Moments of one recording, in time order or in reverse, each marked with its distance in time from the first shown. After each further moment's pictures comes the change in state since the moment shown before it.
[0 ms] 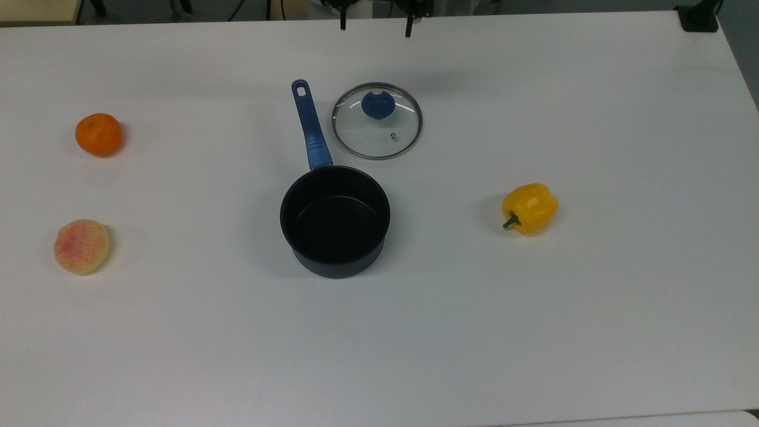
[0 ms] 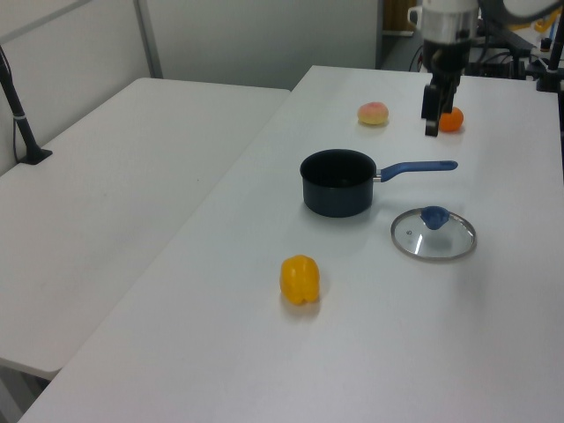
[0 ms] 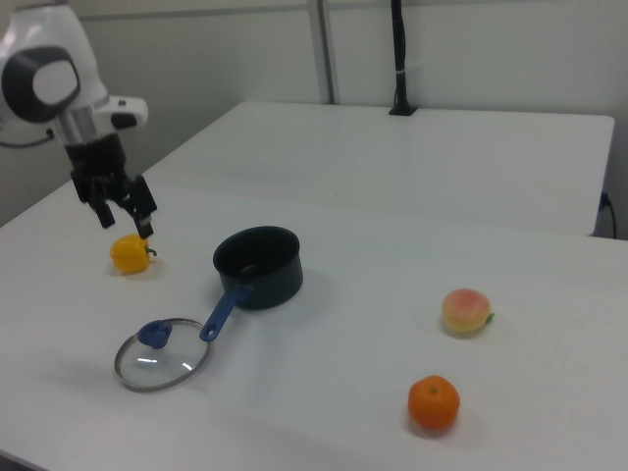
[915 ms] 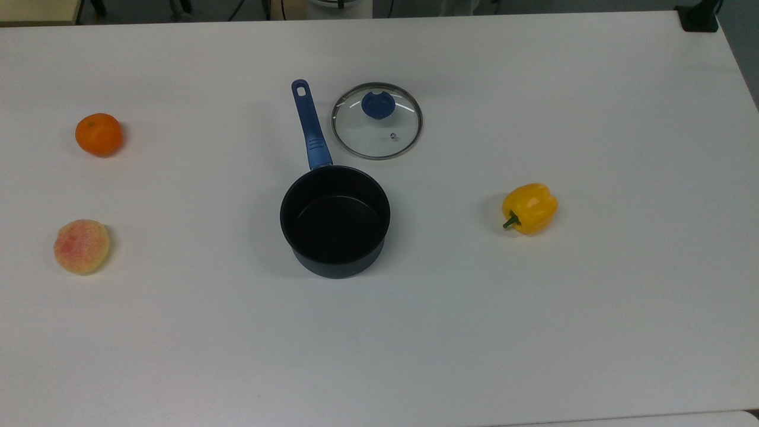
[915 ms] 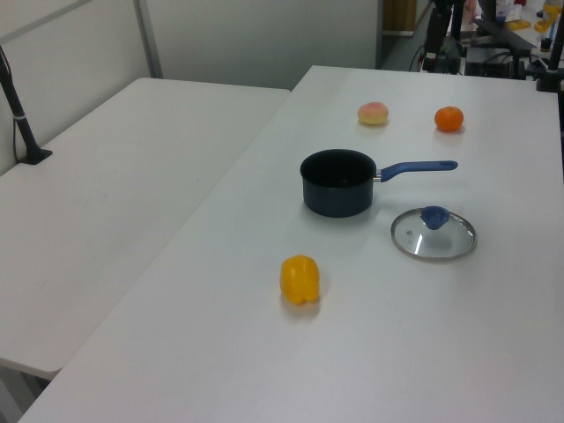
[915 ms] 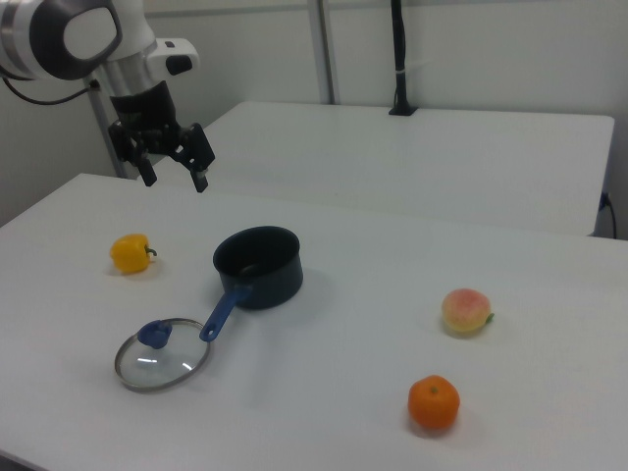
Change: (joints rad) arm 0.052 0.014 -0.233 0.151 0.030 -0.006 -0.374
